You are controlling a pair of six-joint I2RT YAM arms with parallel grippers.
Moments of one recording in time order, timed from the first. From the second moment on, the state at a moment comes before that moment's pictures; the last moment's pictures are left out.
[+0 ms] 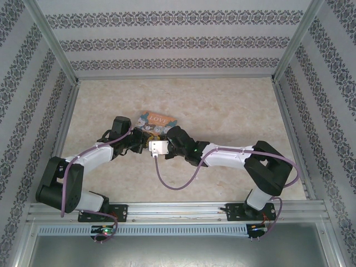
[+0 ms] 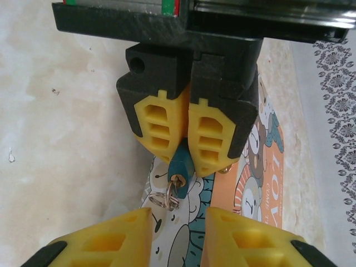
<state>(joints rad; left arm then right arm) -0.27 1.39 0.64 -0.01 0.50 -1.52 0.94 1.67 0.92 0.16 0.01 -0.87</state>
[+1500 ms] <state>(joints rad) -0.27 1.39 0.63 0.04 0.44 -1.55 0.95 1.75 0.97 0.20 0.06 -0.76</state>
